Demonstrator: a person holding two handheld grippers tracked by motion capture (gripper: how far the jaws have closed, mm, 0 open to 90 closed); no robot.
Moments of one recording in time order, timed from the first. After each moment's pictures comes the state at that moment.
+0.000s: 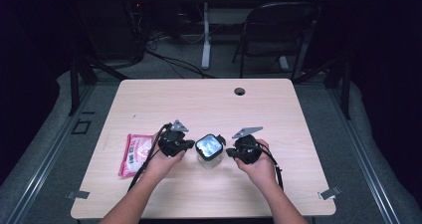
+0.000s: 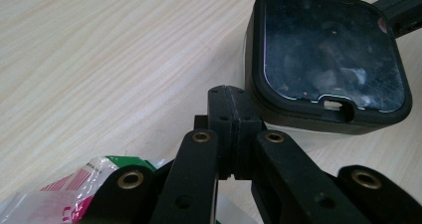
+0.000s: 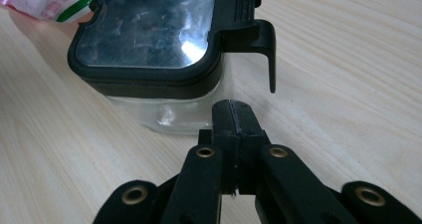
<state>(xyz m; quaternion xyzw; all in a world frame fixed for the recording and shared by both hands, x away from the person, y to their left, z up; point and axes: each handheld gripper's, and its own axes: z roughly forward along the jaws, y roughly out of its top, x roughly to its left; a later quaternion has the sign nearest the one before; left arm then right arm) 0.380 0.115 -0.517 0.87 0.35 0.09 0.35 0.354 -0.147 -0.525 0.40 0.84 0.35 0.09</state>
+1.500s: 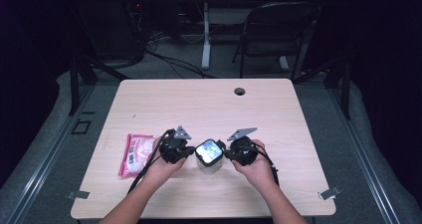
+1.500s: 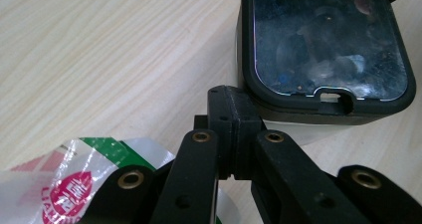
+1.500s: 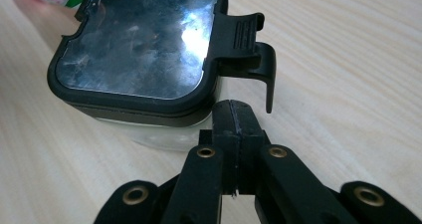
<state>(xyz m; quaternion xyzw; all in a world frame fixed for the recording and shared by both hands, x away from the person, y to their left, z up) 0.358 0.110 -0.516 0.88 0.32 0.09 0.33 0.349 -0.136 -0.523 0.37 0.86 0.33 0.10</state>
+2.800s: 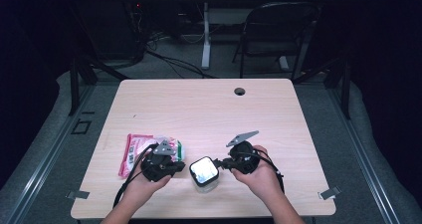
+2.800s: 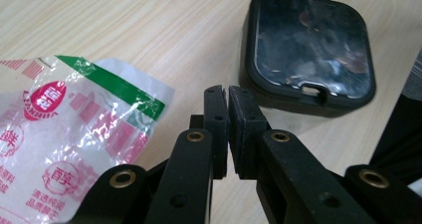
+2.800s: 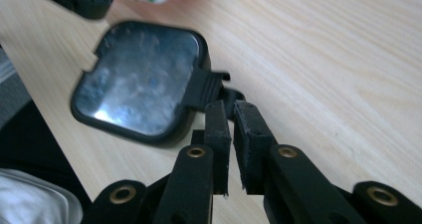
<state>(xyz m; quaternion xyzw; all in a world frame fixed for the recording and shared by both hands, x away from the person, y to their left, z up) 0.303 0.146 -0.499 0.88 0.31 0.06 0.34 0.313 -0.130 -0.485 0.37 0.87 0.33 0.06</state>
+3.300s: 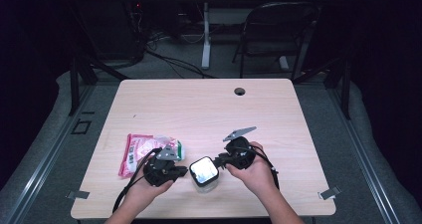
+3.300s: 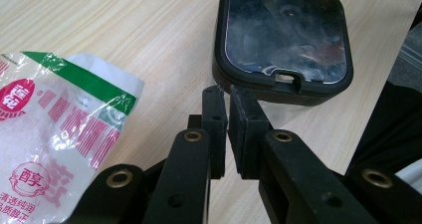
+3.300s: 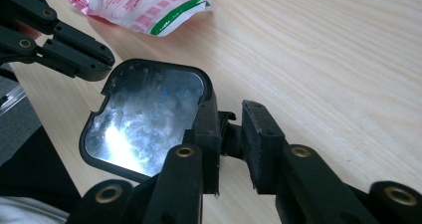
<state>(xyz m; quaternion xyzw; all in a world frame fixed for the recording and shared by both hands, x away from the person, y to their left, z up) 0.296 0.139 -0.503 0.89 0.30 0.06 0.34 0.324 -0.121 -0.486 0.39 0.85 0.35 0.04</state>
